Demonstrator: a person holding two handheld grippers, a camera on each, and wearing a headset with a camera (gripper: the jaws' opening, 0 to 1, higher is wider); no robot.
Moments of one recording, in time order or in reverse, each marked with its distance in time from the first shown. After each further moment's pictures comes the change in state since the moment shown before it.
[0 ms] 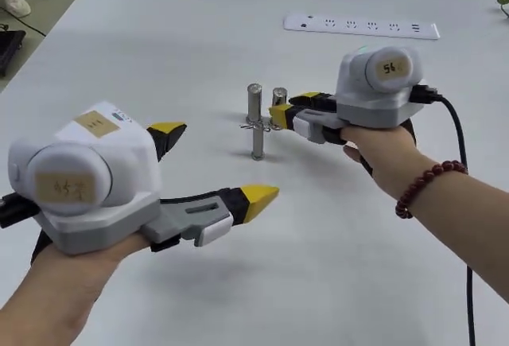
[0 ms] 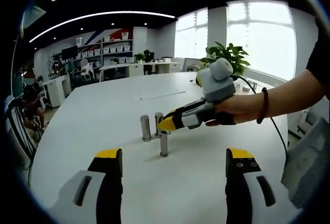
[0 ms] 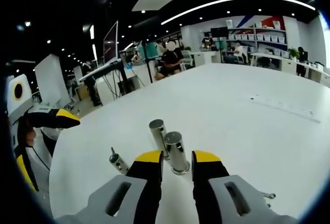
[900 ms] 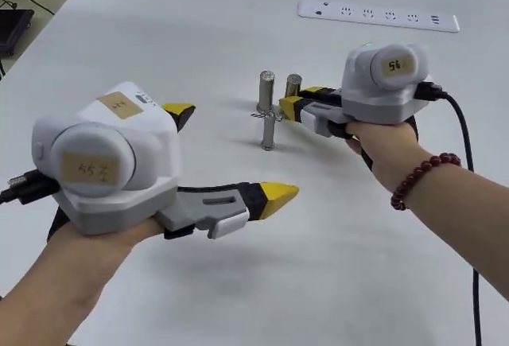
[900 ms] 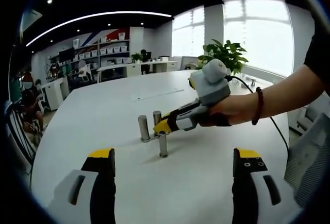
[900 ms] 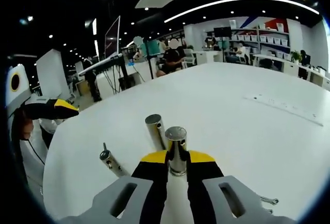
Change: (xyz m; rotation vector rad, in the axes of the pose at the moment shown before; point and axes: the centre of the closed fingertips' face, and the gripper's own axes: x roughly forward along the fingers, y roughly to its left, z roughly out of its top) left arm 0.007 0.000 -0.001 0.033 0.013 -0.011; right arm 0.006 -0.001 -0.003 -0.041 0.013 0.004
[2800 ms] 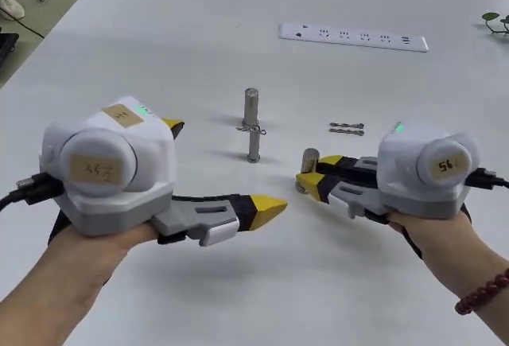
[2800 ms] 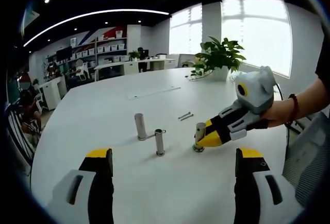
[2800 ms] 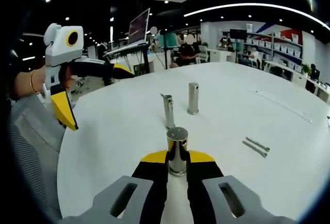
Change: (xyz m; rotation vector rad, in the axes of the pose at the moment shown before) left arm 0.000 -0.005 -0.003 -0.001 0.022 -0.022; right arm -0.089 0.045 -0.053 -0.133 0.050 0.062
